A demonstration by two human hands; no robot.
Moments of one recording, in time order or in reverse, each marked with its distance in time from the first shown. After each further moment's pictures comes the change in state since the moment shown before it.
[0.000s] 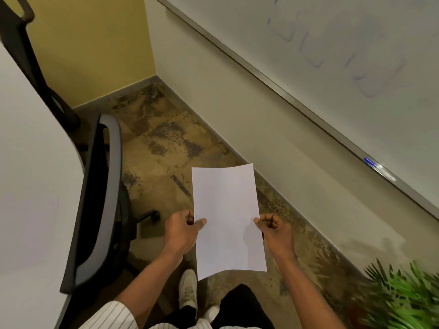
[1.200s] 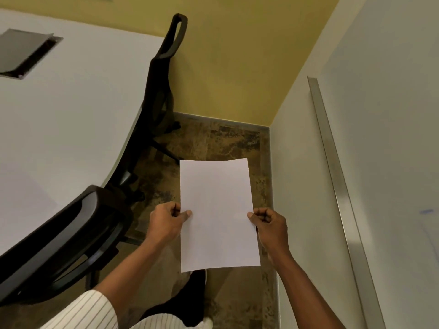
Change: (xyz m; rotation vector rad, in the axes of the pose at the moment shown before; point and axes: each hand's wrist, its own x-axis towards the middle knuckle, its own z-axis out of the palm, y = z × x) left_hand 0.320 0.231 -0.061 -0.343 0.697 -0.310; right_hand 0.448 -0.332 0.274 -0.344 -0.757 -0.340
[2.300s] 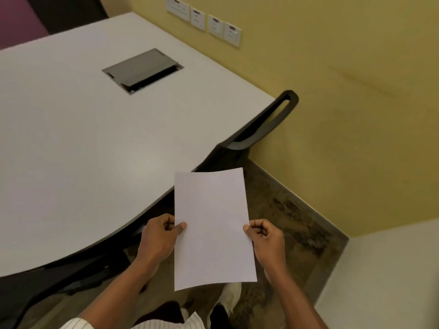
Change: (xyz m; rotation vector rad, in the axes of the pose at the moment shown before) left_hand 0.257 0.177 -0.056 -0.340 0.524 -0.293; right_hand 0.370 -0.258 0.215 -0.256 -0.631 -0.215
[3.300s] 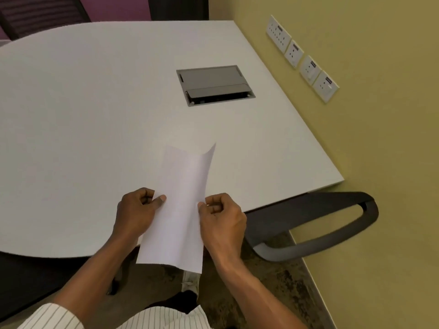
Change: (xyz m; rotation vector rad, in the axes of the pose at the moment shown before) left_hand 0.184 0.091 -0.069 -0.313 0.506 -0.146; right_hand 0.160 -0.229 0.182 -0.314 -0.333 -0.375
